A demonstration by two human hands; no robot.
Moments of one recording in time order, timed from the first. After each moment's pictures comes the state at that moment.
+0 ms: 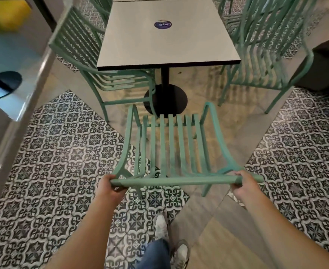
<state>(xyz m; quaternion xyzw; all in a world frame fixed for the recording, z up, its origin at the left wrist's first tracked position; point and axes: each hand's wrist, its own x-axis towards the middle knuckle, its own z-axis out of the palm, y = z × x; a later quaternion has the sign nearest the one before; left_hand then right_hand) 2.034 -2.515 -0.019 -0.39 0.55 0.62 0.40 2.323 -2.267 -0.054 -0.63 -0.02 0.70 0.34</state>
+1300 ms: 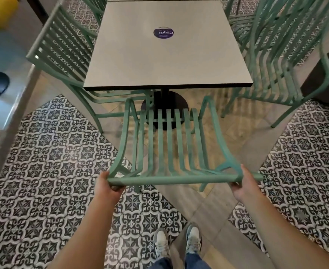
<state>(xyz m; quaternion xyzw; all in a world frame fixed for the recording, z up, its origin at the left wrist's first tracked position) 1.920 -2.354 -0.040 -0.39 0.54 0.66 0.34 2.204 -2.104 -0.061 -0.64 -0.07 0.70 0.32</state>
